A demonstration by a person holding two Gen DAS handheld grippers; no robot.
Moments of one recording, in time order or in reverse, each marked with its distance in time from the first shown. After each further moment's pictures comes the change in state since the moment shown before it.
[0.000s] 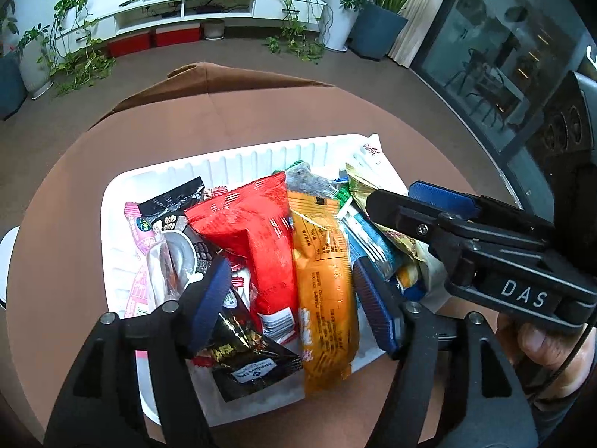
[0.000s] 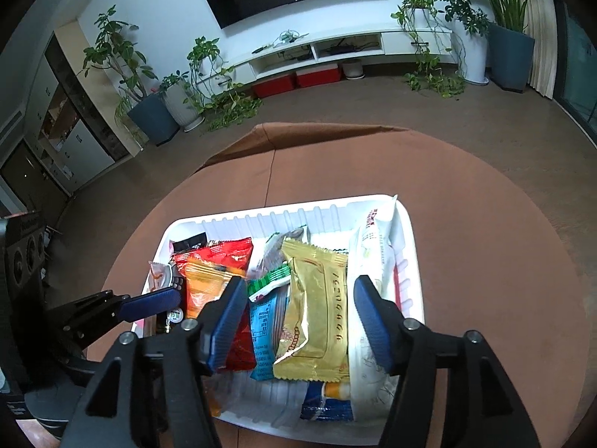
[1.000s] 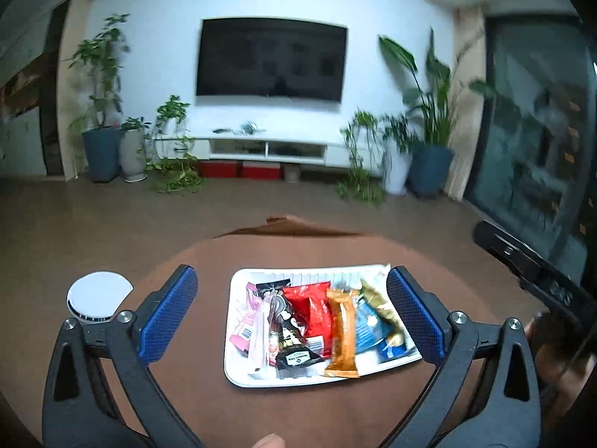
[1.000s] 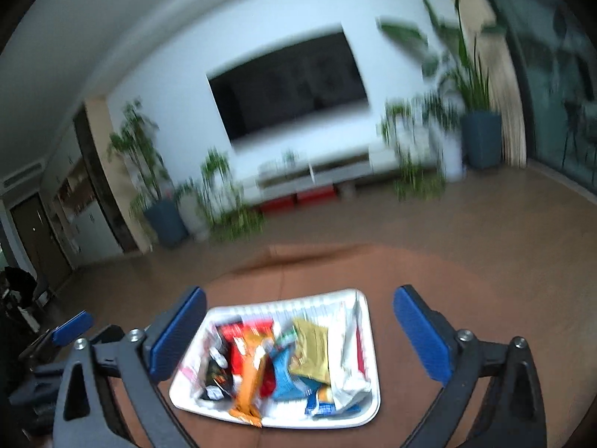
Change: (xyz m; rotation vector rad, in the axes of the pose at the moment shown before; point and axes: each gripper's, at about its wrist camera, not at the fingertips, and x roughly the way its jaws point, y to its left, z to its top) left arm -0.192 -0.044 -0.085 -0.114 -0.624 0.282; right arm -0.171 0.014 -0.054 -0.032 -0.605 0.000
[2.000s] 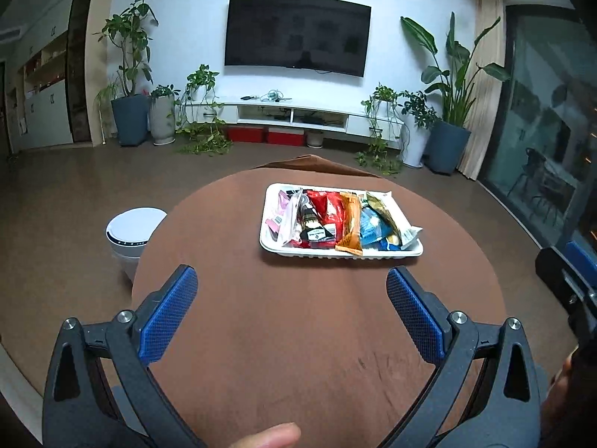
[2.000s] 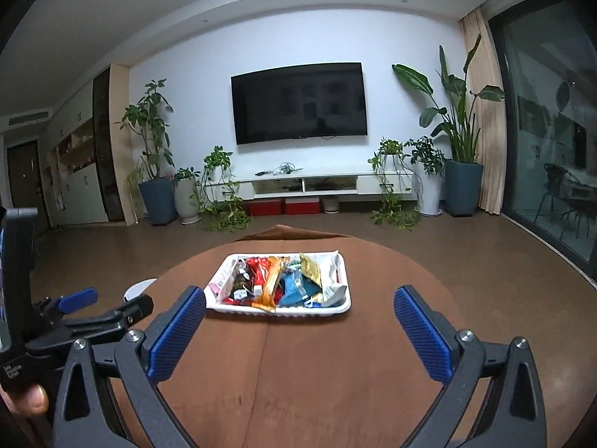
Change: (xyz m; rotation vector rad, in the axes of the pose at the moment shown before) left arm -0.137 0.005 -0.106 -0.023 0.122 0.088; right arm -0.171 0.060 -0.078 -0.167 0.056 -0.106
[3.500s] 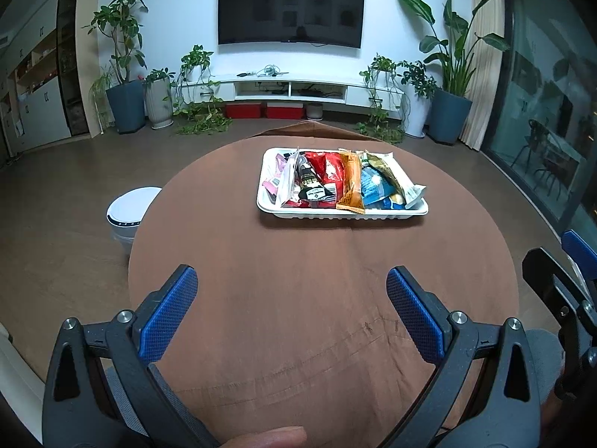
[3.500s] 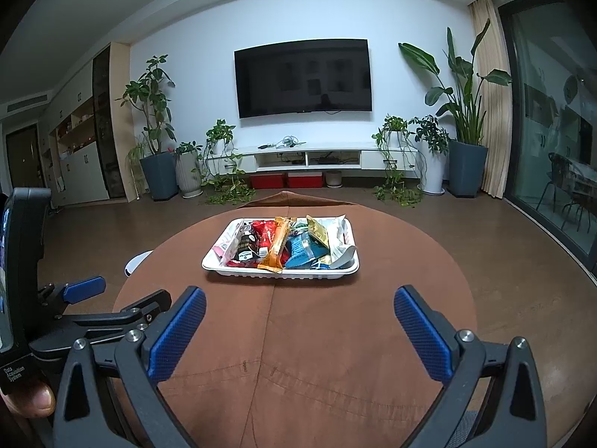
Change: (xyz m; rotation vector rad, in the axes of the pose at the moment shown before) left arm 0.027 -0.008 -0.022 0.049 0.106 0.018; right arm 0.006 0.012 -0.027 -0.027 0.087 0.012
